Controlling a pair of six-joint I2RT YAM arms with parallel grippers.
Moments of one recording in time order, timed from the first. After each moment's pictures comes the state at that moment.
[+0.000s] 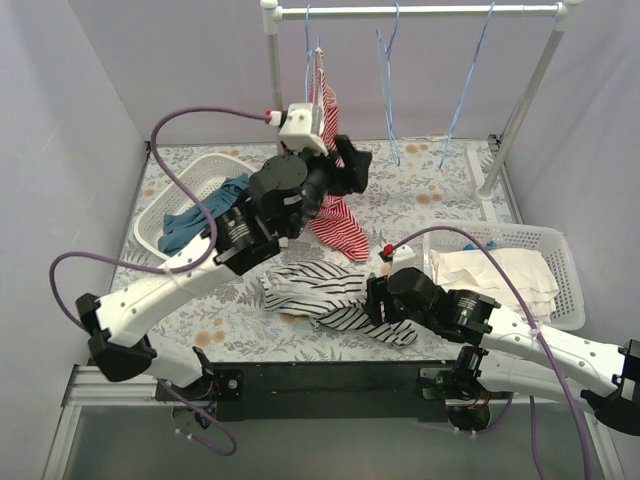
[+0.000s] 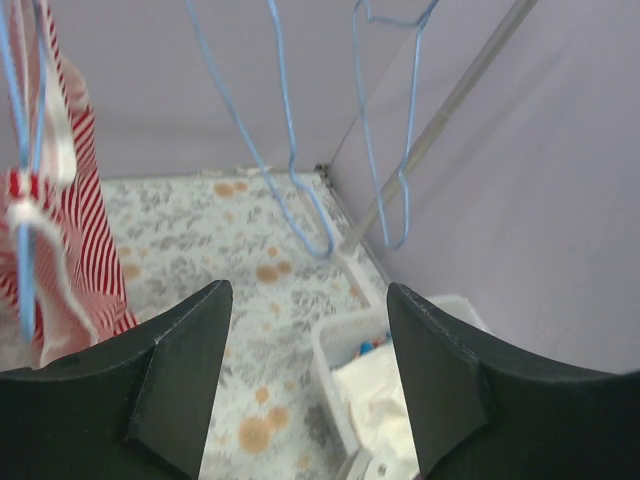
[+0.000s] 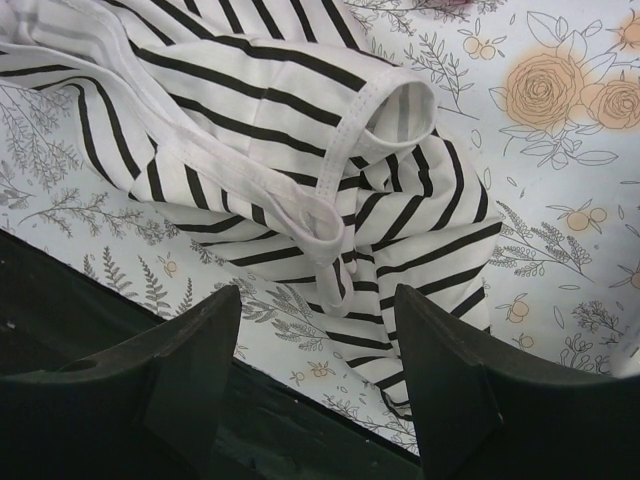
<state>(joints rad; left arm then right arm) -1.04 1.33 1.57 -0.23 -0.54 -0.46 1.09 0.84 0.66 -0.58 0.30 0.60</state>
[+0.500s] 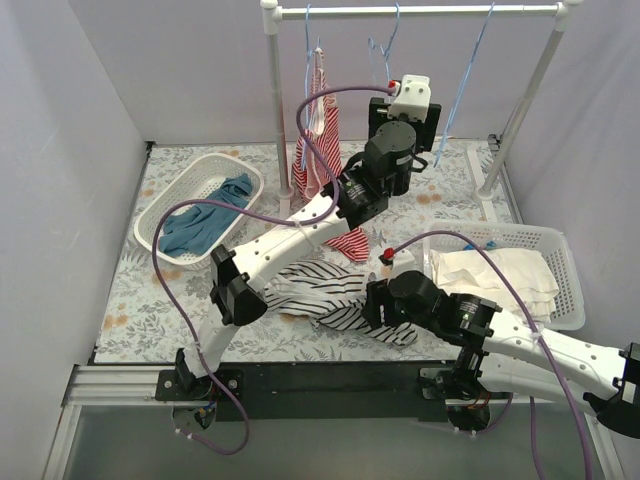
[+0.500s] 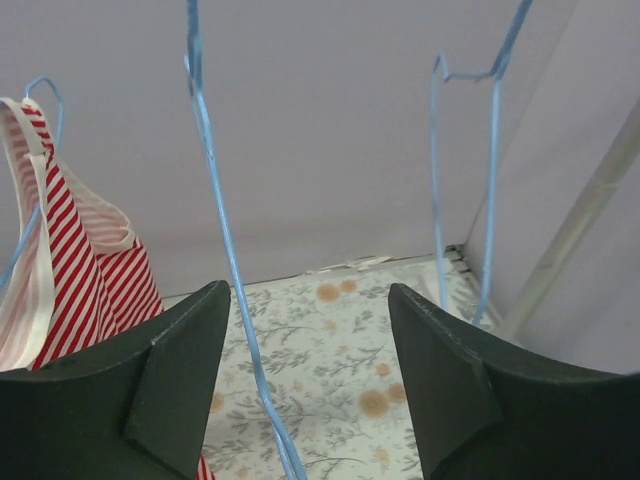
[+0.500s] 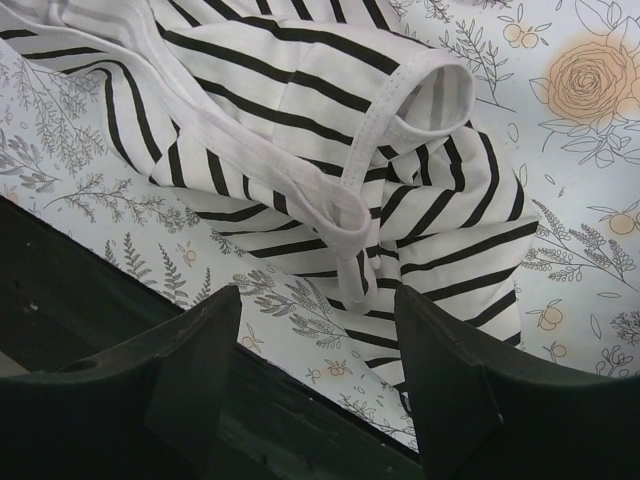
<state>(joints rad) -1.04 2.13 2.39 -0.07 -0.78 0.02 1.09 0.82 0.60 -0.53 0.24 0.60</state>
